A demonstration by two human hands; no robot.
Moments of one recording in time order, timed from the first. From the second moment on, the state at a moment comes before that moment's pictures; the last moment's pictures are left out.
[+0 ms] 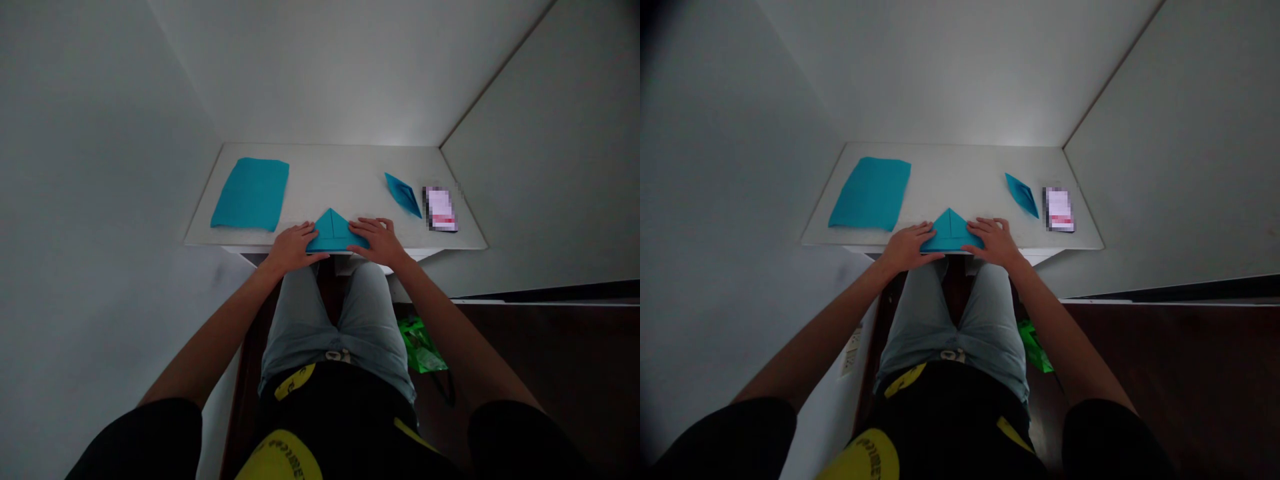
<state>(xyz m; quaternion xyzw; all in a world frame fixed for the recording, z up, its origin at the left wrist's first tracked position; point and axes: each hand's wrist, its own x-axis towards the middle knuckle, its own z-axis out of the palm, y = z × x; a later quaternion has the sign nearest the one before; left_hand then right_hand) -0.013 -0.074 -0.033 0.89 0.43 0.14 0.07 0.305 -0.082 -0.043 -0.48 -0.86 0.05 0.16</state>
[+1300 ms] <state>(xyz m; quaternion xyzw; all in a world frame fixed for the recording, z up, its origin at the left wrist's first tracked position) -0.009 -0.095 -0.058 0.84 0.50 0.18 0.07 0.295 -0.111 -0.072 -0.53 -0.83 0.04 0.16</state>
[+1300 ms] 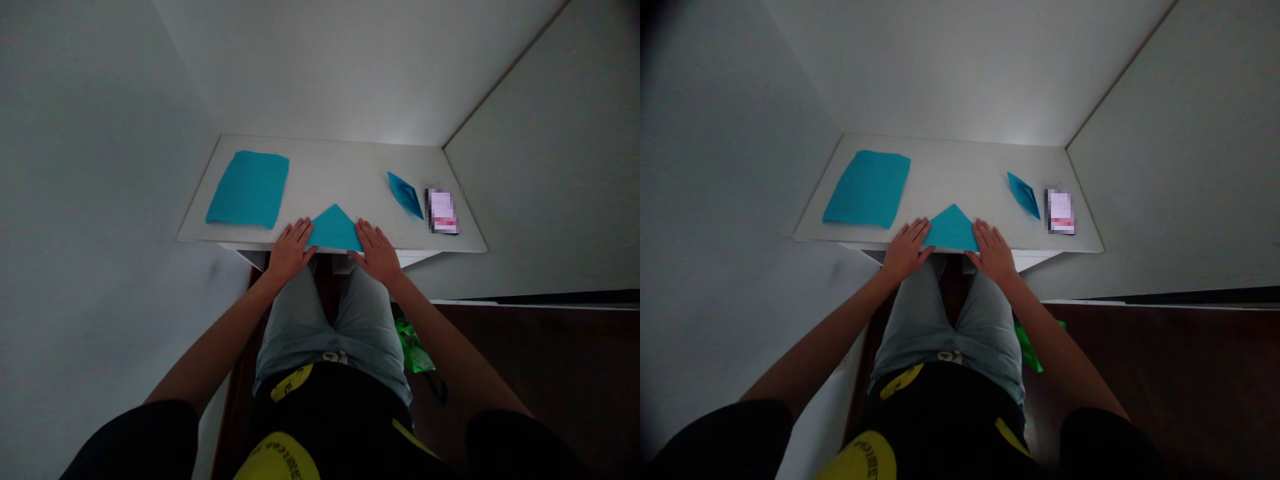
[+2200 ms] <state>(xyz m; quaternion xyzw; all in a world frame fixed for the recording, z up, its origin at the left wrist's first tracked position) 0.066 -0.082 -0.038 0.87 0.45 0.20 0.11 0.288 -0.063 -0.065 -0.65 -0.68 0.19 0.28</state>
